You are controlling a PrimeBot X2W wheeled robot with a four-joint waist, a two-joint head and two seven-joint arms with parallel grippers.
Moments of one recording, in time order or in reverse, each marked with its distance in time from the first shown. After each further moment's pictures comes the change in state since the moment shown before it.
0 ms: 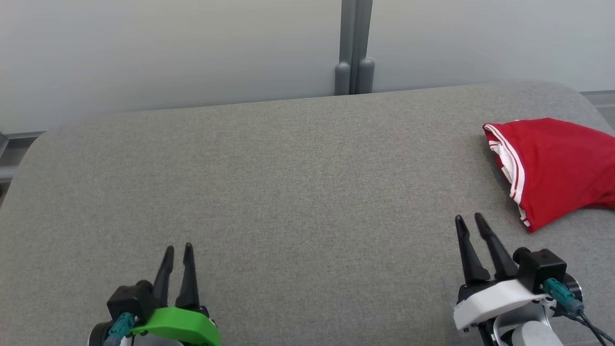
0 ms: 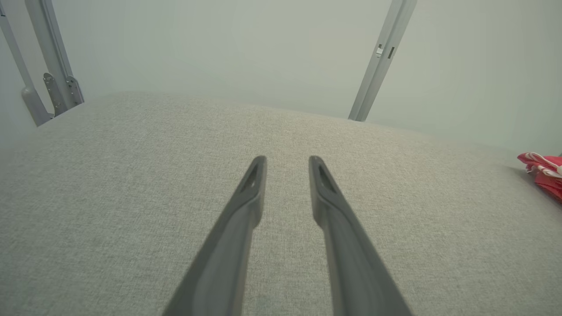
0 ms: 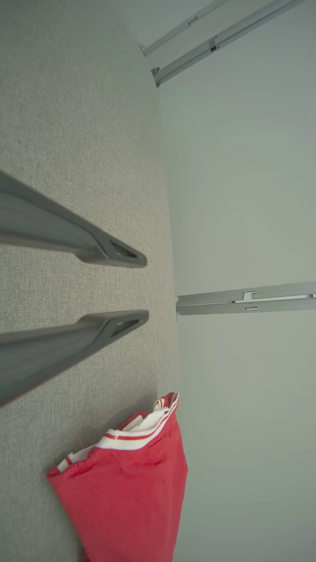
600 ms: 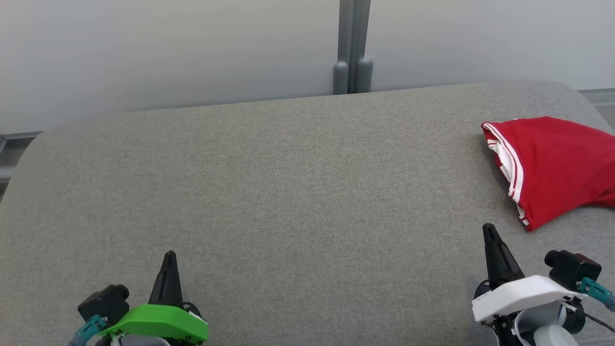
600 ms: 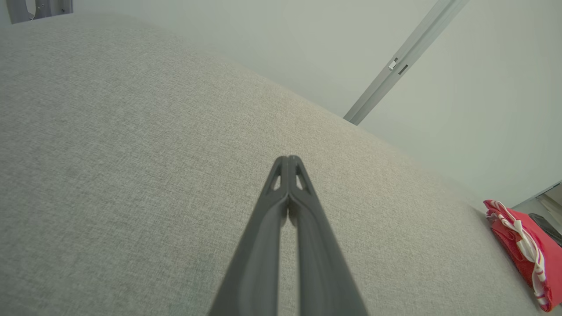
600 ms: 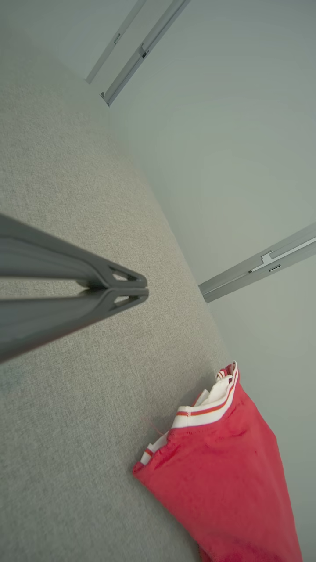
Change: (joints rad) left arm 0.005 -0.002 0.033 0.023 -0.286 -0.027 0.075; right arm 0.014 0.003 -0.052 0.034 0.322 0.000 0.096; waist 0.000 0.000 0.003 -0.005
